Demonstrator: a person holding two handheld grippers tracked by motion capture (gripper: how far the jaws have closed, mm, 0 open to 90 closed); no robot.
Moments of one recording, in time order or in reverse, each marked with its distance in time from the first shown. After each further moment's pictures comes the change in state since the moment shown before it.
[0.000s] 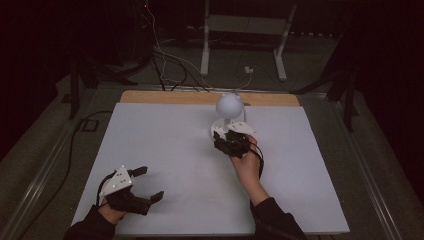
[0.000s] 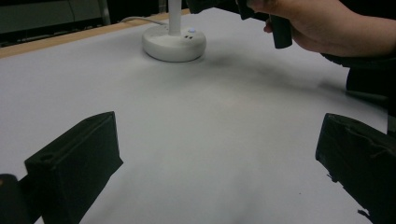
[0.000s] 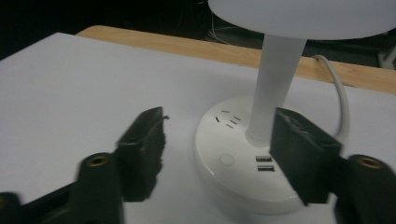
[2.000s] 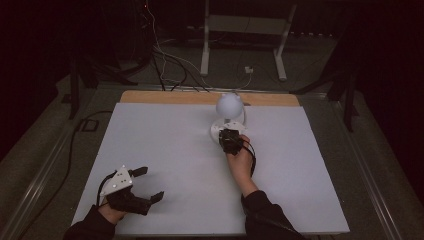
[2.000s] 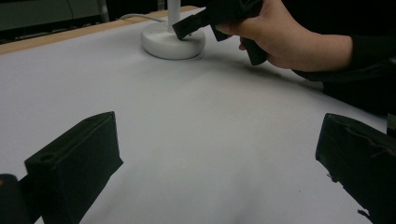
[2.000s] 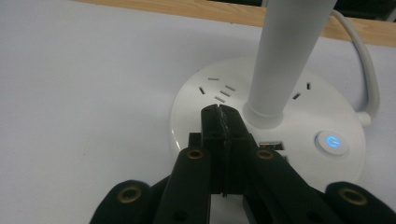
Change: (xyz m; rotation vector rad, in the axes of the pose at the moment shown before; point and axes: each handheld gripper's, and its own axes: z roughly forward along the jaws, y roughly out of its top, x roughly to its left) left arm 0.000 0.000 0.001 0.007 -0.001 -0.001; right arm -0.007 -0.019 0.049 0.104 -0.049 0.024
